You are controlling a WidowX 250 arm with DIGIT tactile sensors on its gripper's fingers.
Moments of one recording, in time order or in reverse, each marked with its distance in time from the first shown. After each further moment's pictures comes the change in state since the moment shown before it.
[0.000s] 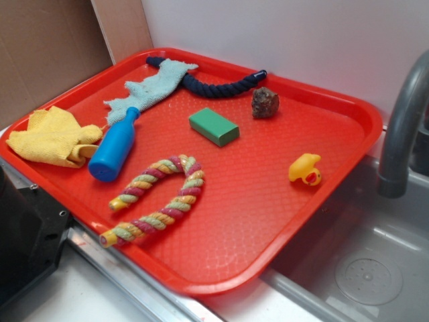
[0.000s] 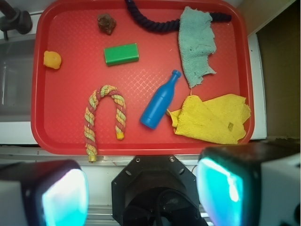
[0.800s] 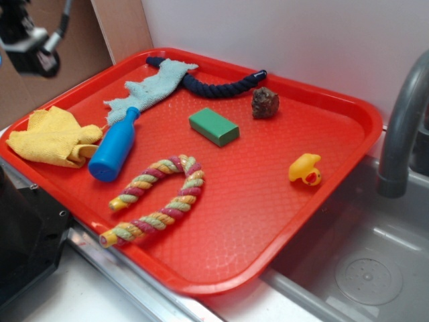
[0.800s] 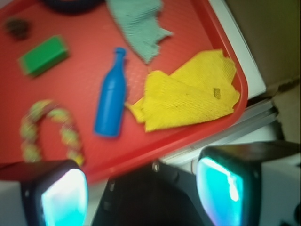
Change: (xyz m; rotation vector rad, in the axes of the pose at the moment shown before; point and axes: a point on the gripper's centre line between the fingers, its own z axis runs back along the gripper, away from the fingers) arm -0.012 0.059 -0.098 0.064 -0.046 0.501
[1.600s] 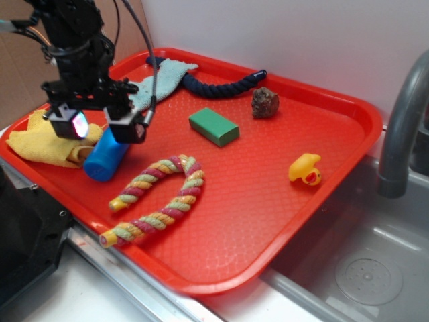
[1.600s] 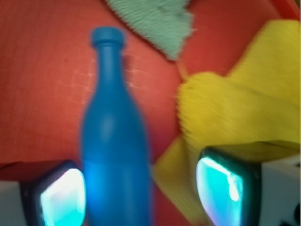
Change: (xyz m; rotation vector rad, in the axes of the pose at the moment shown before) arm 0.033 -0.026 -0.112 0.020 0.129 0.055
